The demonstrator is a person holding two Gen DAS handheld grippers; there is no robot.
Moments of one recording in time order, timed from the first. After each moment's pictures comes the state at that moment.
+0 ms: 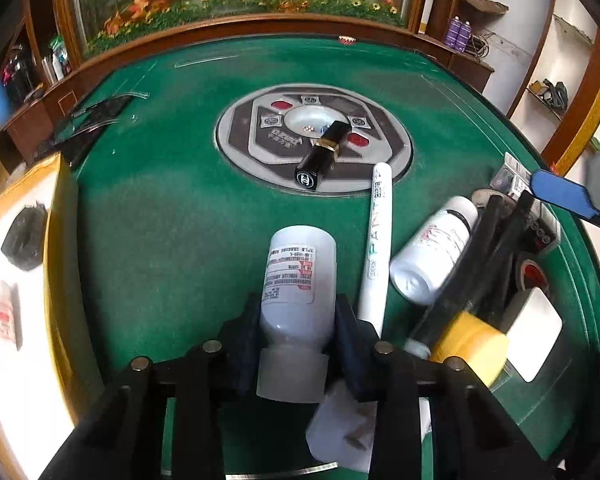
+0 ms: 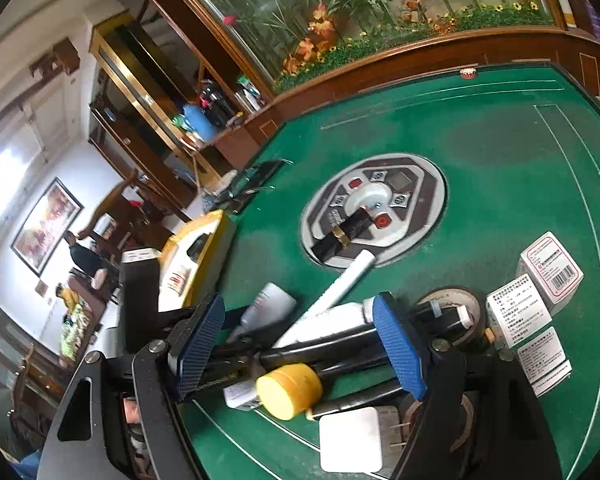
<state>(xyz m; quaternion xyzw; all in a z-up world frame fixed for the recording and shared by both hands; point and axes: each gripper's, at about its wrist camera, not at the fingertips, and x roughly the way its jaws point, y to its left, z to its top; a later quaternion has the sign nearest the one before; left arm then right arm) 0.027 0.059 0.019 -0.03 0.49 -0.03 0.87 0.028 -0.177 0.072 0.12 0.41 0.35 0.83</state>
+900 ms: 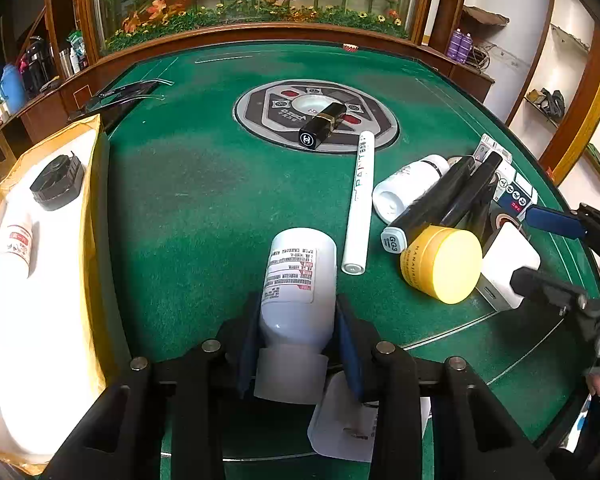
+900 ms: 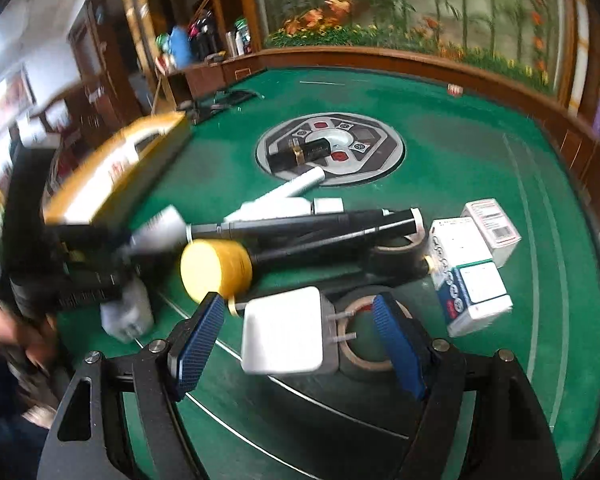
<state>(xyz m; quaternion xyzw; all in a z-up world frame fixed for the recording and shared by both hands) -0.029 0.056 0.017 -0.03 0.47 -0.01 0.88 -0.047 -0.166 0.041 -0.13 0.40 0.28 0.86</state>
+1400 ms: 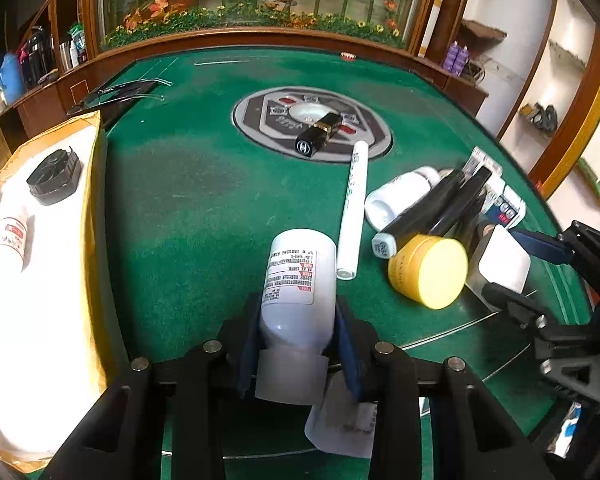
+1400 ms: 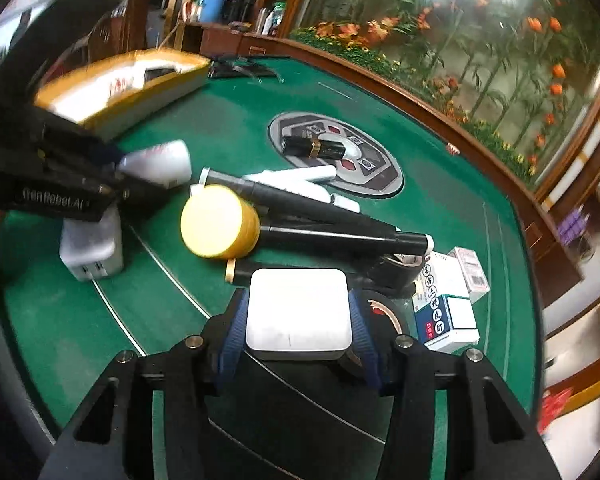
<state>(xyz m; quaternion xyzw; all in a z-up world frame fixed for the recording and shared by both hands) -0.034 0.065 0.022 -0.07 0.45 -0.03 0.89 -0.067 -0.140 0.026 -0.27 0.35 0.25 0.86</state>
